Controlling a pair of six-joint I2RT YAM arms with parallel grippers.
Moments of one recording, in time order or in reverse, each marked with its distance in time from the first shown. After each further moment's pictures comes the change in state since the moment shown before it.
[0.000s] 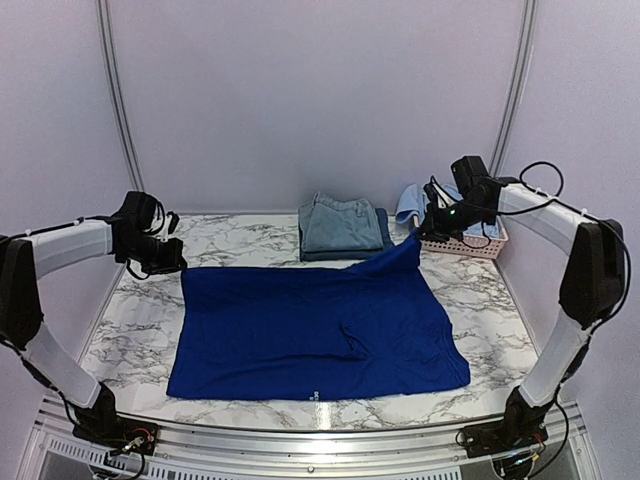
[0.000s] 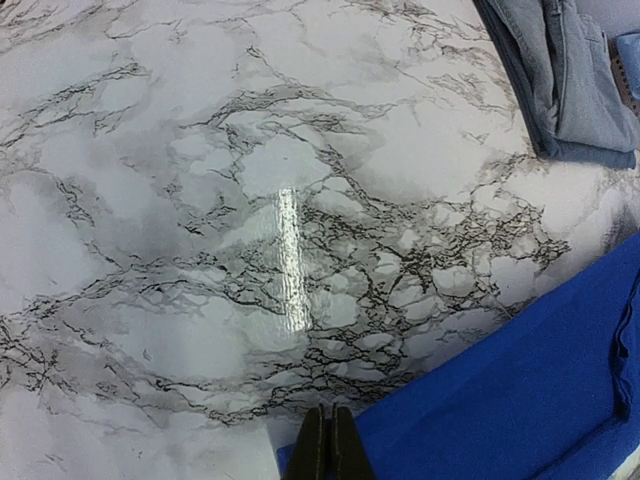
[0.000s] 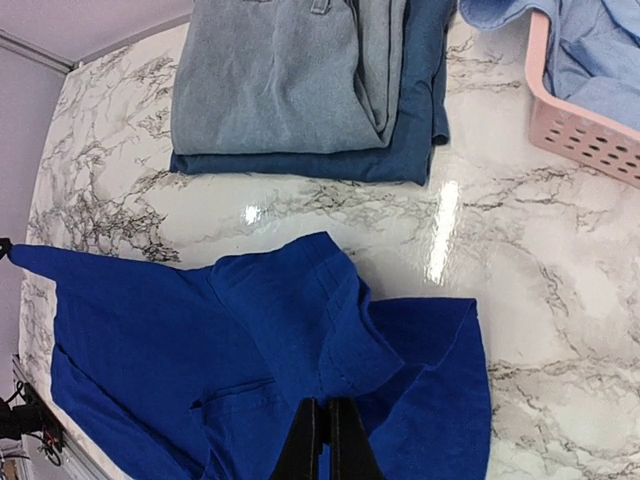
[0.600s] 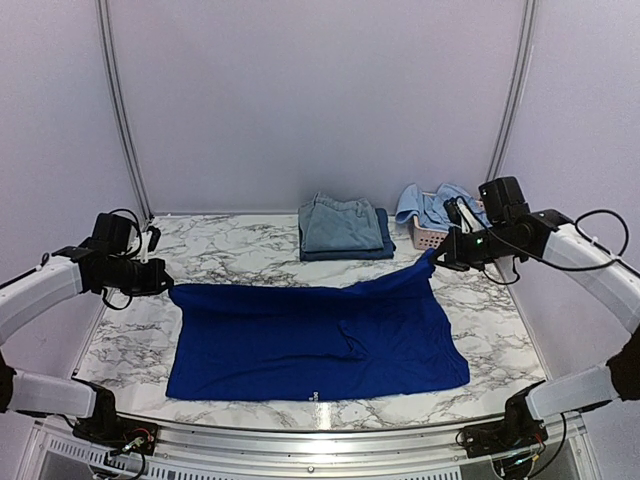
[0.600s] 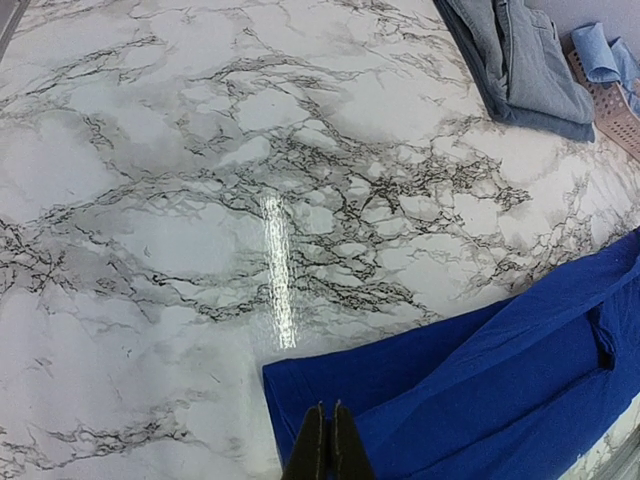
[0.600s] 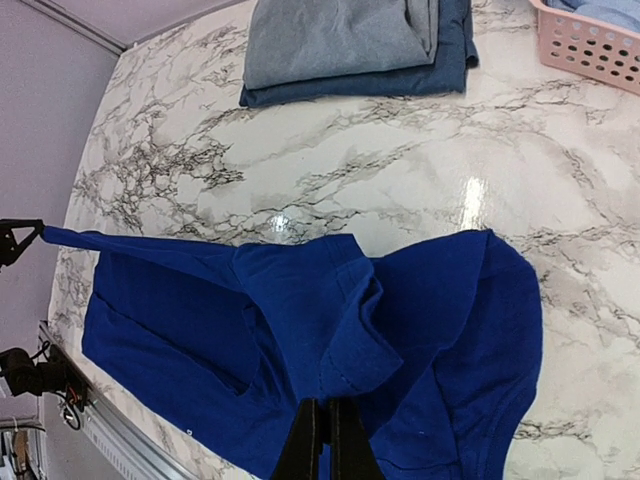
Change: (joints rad) left arm 0.000 -0.388 -0.286 -0.004 0.027 -0.013; right arm 0.093 -0.487 -0.393 0.018 0.019 0.121
